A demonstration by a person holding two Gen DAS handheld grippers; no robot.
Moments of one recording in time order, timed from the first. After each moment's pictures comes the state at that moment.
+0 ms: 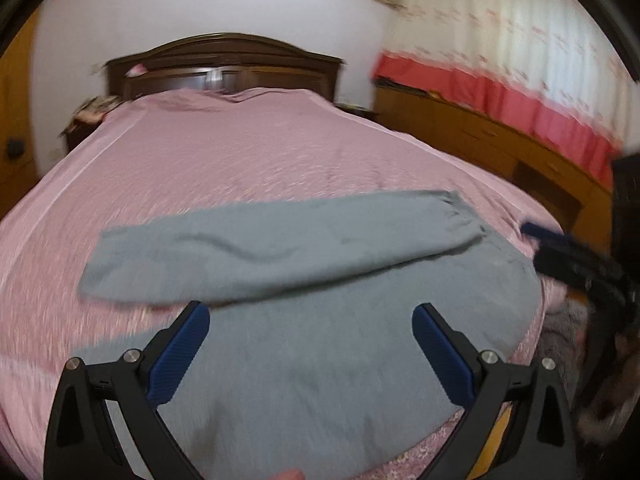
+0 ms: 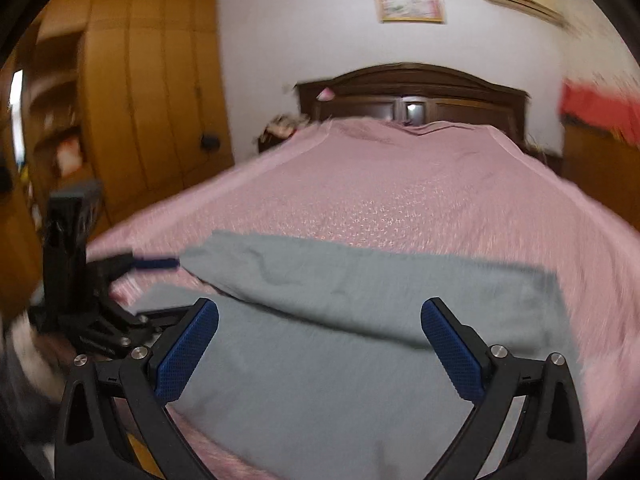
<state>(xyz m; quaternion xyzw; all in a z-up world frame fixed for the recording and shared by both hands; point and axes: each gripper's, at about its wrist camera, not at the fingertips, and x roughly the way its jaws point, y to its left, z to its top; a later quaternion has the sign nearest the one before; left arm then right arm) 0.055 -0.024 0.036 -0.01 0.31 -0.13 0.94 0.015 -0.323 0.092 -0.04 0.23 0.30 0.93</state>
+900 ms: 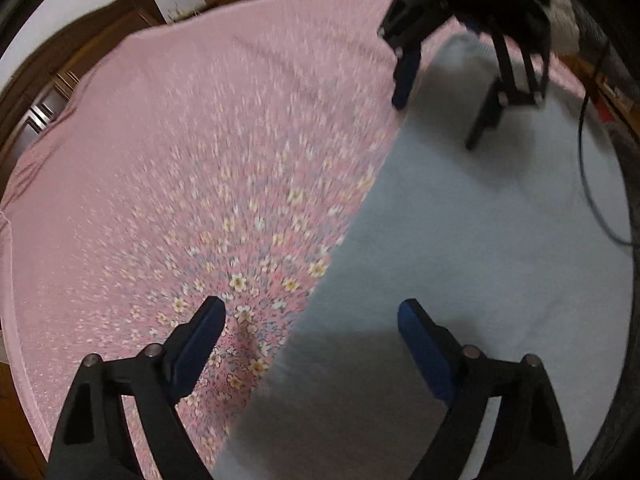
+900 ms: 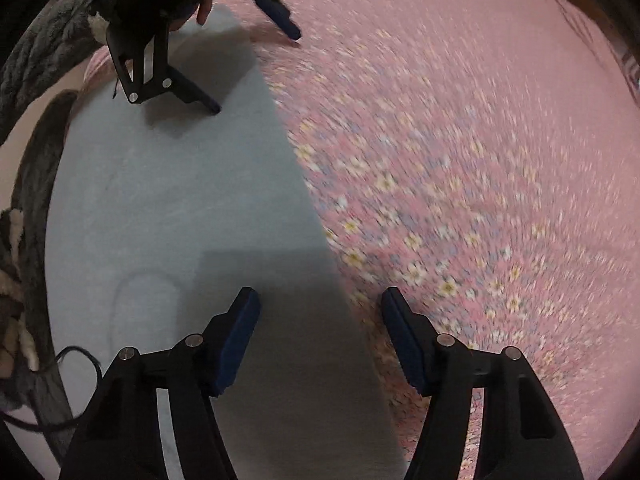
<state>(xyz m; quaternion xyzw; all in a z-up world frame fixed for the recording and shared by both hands) 0.339 -0.028 -0.026 0.31 0.46 -0.31 0.77 0.334 -0.300 -0.024 -0.35 0.50 0.54 0.58</state>
